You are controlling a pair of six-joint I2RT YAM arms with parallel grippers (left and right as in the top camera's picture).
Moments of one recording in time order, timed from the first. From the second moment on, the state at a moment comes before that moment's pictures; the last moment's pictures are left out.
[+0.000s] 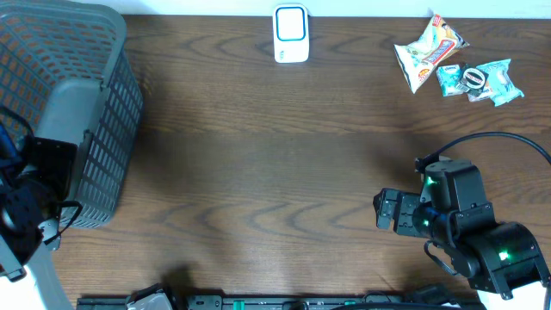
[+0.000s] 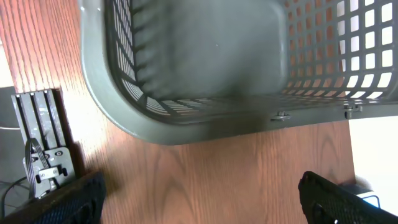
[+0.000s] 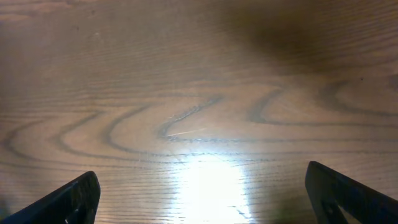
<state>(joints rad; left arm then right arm) 0.40 1.19 1.84 -1.69 -0.14 -0.99 0.31 0.86 1.00 -1.22 0.00 0.46</state>
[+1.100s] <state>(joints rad) 0.40 1.19 1.84 -1.69 -0.14 -0.99 0.06 0.28 0.42 -0.47 -0.02 0.23</state>
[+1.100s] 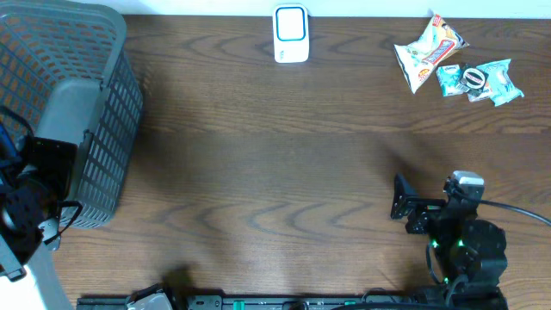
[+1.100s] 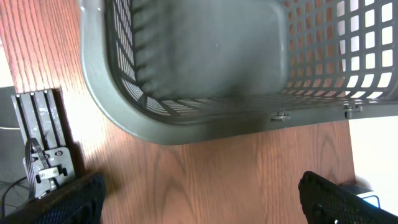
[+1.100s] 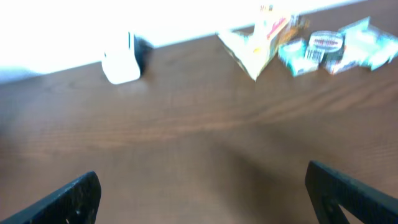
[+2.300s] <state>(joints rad) 0.40 1.19 1.84 -1.69 -0.14 -0.99 0.05 0.01 0.01 -0.06 -0.09 0.07</state>
